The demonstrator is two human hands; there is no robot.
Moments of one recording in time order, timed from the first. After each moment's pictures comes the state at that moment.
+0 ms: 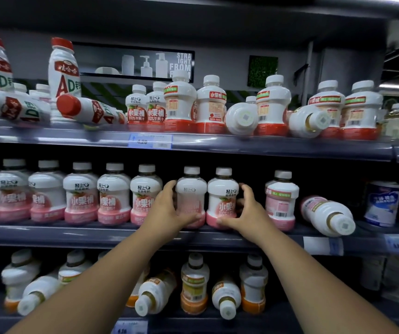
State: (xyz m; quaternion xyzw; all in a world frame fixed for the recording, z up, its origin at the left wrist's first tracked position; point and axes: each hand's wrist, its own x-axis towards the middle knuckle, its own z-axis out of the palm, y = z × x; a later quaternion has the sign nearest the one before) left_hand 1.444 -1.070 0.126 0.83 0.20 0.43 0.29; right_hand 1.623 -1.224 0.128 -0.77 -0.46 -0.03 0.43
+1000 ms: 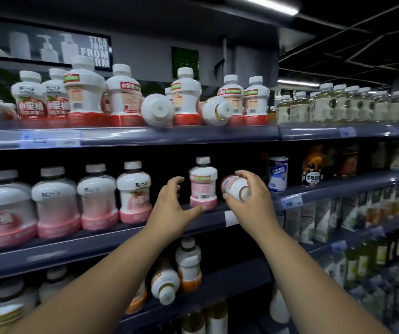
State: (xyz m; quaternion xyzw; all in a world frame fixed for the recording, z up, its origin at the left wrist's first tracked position) left_hand 1.543 -1.188 0.121 0.85 0.05 0.40 0.33; right_hand 1.642 -1.372 0.122 -0.73 -0.32 -0.30 0.53
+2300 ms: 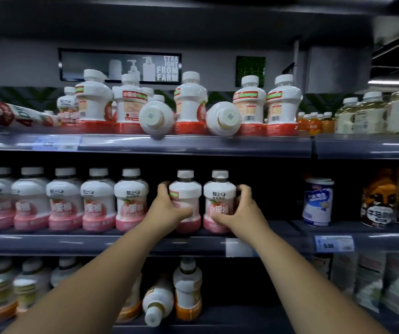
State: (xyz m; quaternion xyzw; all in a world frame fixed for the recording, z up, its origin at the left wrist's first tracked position) left_hand 1.605 -1.179 0.133 0.79 0.24 0.43 0.35; right_hand 1.752 -1.333 0.128 -0.77 -0.42 -0.05 0.48
